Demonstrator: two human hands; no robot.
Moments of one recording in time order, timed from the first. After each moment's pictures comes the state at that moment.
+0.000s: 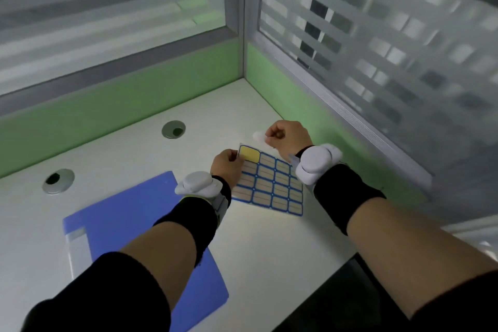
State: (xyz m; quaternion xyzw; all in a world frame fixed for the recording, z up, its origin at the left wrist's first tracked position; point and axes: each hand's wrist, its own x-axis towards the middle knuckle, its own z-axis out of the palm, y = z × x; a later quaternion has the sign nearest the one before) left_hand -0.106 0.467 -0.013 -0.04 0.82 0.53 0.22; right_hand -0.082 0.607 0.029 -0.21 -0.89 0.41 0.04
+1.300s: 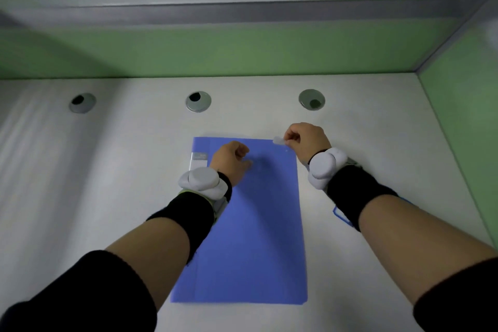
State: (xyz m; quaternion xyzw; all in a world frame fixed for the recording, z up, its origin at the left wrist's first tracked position) left_hand -0.115 0.233 -0.071 -0.16 0.88 0.43 0.12; right_hand -0.173 0.404 -0.053 0.04 -0.95 0.30 -0.12
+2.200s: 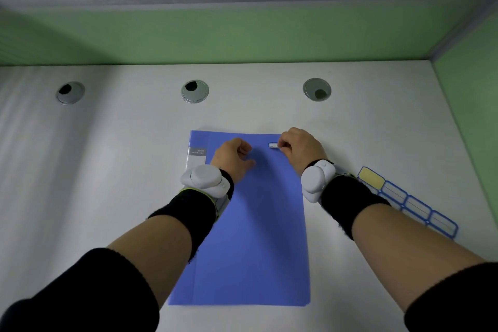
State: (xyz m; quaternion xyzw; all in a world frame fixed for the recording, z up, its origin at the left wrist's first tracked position) left_hand -0.122 0.233 -0.092 -0.17 0.88 0.42 0.14; right_hand -0.162 0.394 -0.078 0.12 -0.96 0.20 -0.16
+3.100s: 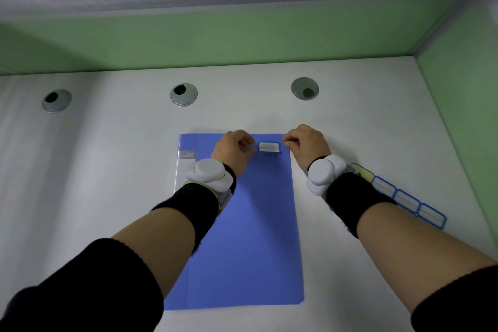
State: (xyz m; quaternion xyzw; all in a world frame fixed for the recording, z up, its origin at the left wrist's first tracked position) left_hand -0.135 0.254 -0.081 -0.14 0.89 0.42 0.10; right_hand -0.166 0.420 -0.080 0.04 -0.95 0.29 -0.13
